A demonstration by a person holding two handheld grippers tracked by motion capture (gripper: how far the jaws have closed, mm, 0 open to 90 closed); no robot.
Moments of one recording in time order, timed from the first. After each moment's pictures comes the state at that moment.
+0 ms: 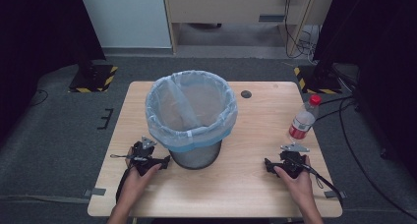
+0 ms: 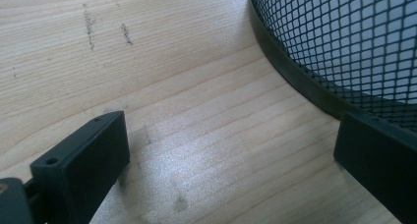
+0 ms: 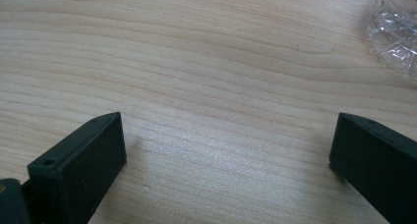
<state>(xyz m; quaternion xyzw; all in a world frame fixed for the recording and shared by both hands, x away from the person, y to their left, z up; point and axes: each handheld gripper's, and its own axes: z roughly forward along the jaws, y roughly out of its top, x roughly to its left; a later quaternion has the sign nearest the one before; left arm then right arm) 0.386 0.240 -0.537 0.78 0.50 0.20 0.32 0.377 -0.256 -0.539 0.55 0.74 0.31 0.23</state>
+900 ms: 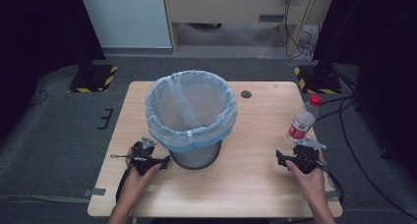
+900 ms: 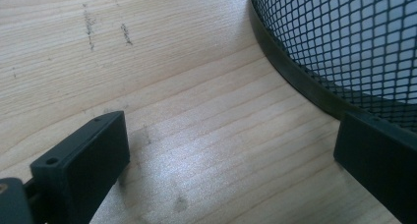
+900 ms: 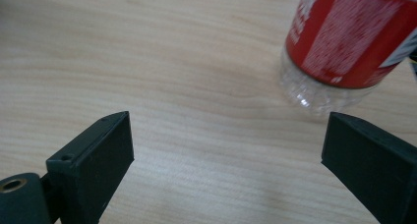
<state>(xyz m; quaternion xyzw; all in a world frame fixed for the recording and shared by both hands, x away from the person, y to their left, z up) 0.386 0.240 -0.537 0.78 0.50 0.20 0.32 0.376 -0.284 -0.503 0.56 0.71 0.34 0.27</state>
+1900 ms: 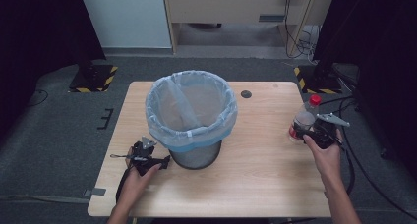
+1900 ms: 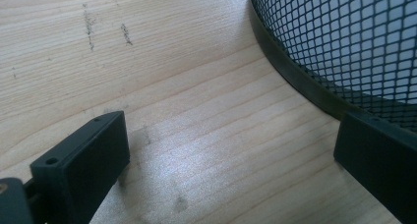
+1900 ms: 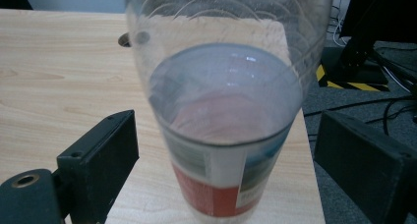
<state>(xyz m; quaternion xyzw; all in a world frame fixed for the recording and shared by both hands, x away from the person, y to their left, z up) 0.386 0.240 -0.537 0.78 0.50 0.20 0.32 0.435 -0.335 -0.460 0.58 0.65 0.38 0.31</state>
